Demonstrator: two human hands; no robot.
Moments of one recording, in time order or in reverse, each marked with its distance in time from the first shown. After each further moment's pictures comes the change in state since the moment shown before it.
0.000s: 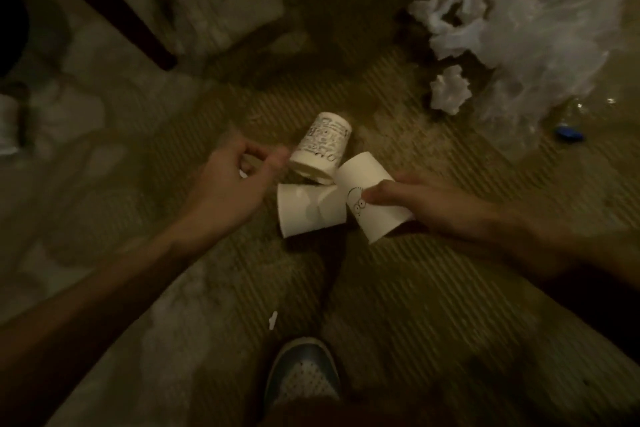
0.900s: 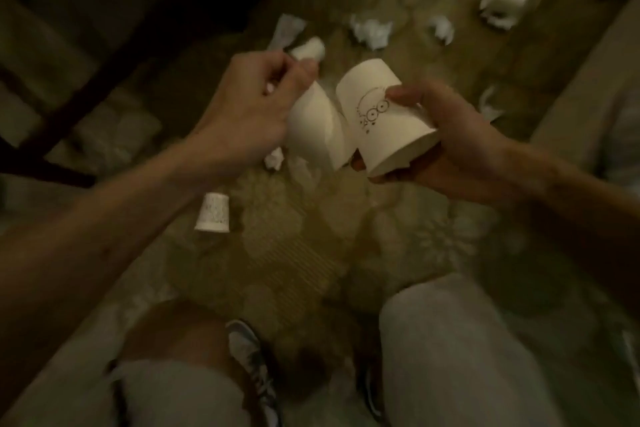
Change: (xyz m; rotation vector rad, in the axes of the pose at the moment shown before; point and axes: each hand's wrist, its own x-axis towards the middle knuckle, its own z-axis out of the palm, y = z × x) left_hand -0.084 0.426 -0.029 -0.169 -0.418 0.476; right_hand -0.321 -0.129 -0.186 0.651 0.250 -0.108
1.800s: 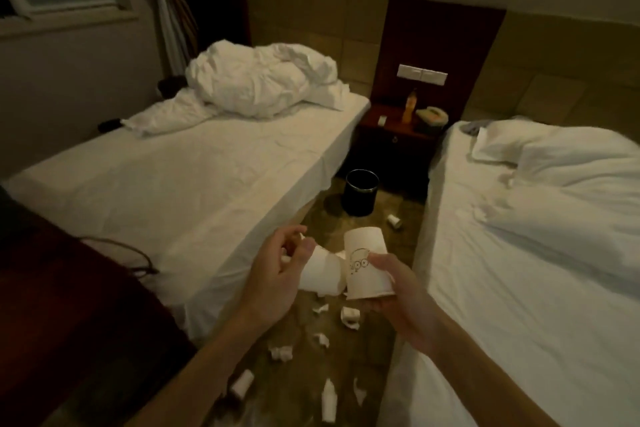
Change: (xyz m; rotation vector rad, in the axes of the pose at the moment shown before) left_hand 0.086 0.638 -0.149 -0.255 0.022 0.289; right_hand -0.424 -0.509 0.000 0.186 0.285 -0.482
